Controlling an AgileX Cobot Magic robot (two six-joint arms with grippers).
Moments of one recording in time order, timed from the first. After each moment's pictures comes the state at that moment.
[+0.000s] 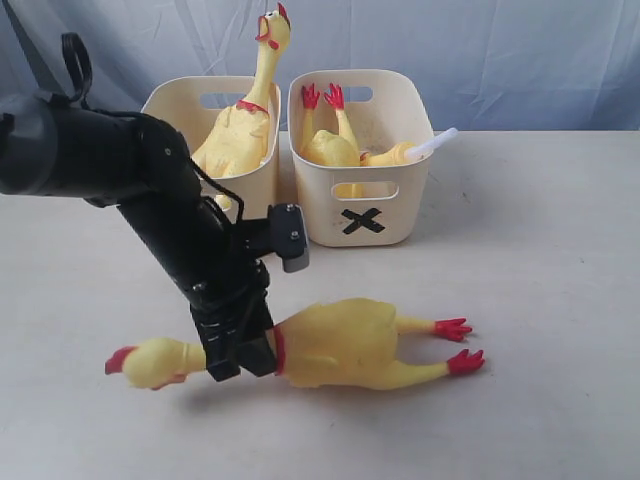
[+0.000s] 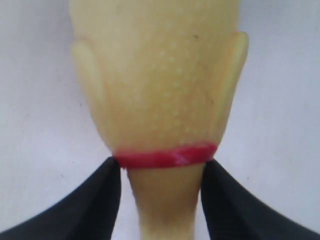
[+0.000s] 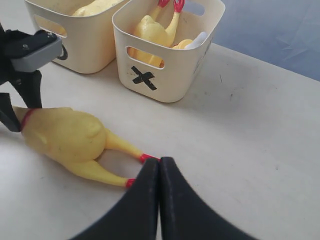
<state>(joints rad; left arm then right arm) -0.54 1.87 -1.12 -0.55 0.89 1.23 0.77 0.43 -0.55 -0.39 0.76 0.31</state>
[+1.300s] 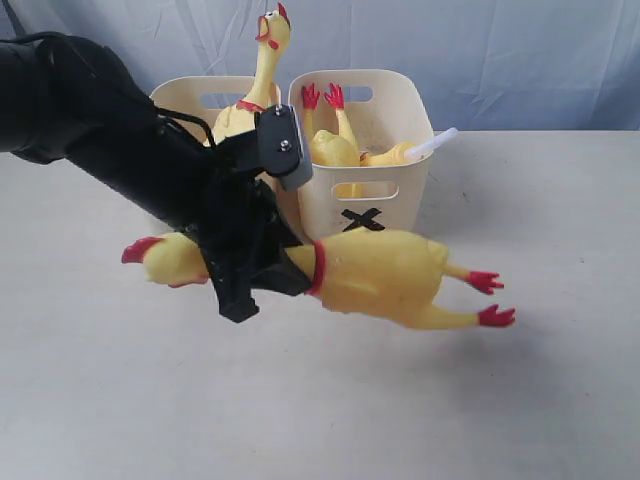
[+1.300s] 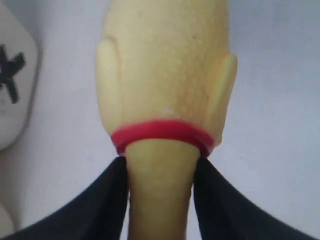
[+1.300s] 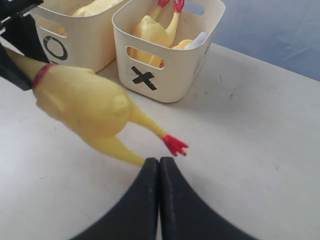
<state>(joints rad) -0.54 1.66 -1.12 -0.73 0.79 1.34 0.77 0.43 -0.55 -0.39 0.76 0.31</state>
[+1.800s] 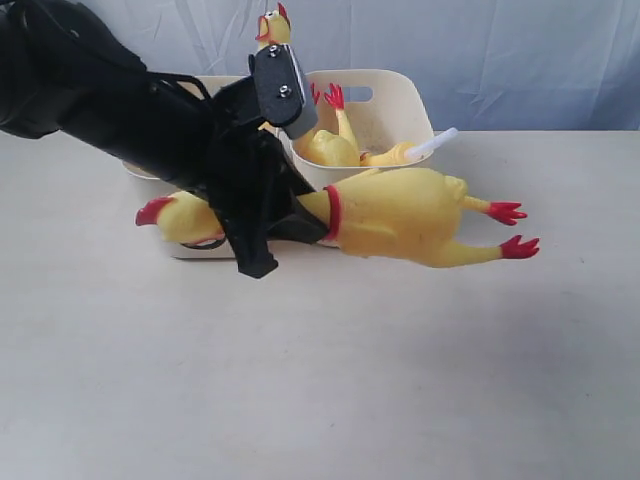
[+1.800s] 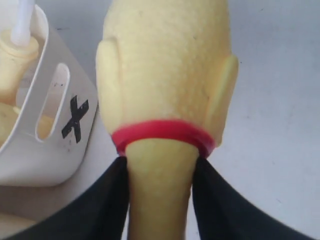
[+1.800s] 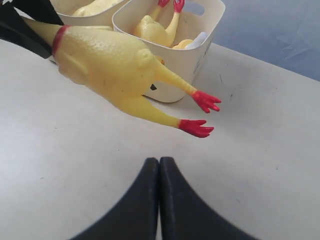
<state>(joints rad) -0.54 1.63 -1.17 -0.79 0.70 1.39 0.77 0.43 -0.55 -0.39 0.76 0.31</state>
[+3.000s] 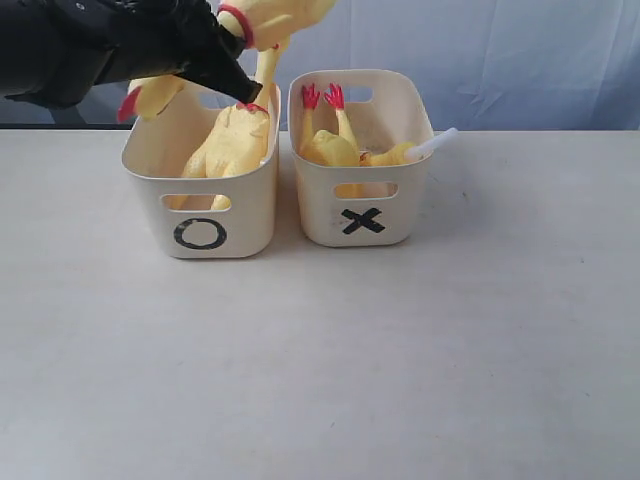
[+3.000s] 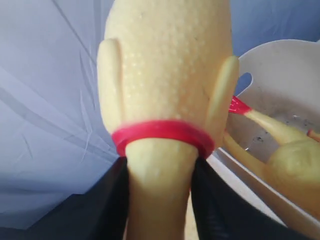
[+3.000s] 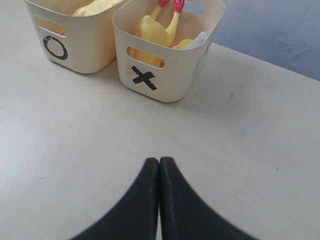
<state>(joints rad) -0.42 1.78 -1.31 -0.98 -0.07 1.40 0.77 0.43 -0.55 -0.39 0.76 0.31</state>
